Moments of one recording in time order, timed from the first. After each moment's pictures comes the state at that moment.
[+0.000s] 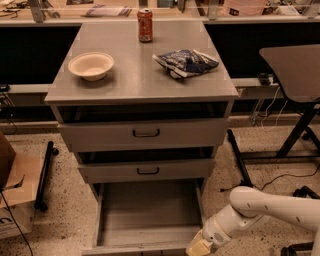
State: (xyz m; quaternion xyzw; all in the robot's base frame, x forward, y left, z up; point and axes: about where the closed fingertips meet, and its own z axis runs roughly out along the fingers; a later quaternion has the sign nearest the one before) arm 0.338 -0.112 0.407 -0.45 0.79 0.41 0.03
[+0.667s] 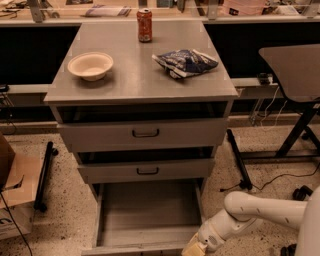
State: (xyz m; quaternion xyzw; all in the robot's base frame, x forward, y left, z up) arm 0.339 -0.107 0.371 -0.43 0.80 0.42 0.03
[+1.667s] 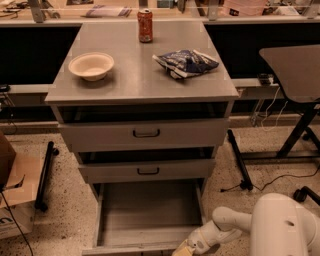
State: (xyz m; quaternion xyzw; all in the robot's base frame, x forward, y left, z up) arm 0.369 -0.076 0.207 -0.39 0.78 0.49 0.04
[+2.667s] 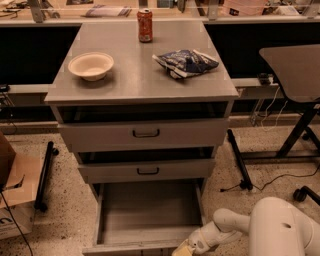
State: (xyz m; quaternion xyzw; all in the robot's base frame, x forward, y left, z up) arm 0.378 -0.078 0.188 -0.37 0.78 0.50 0.05
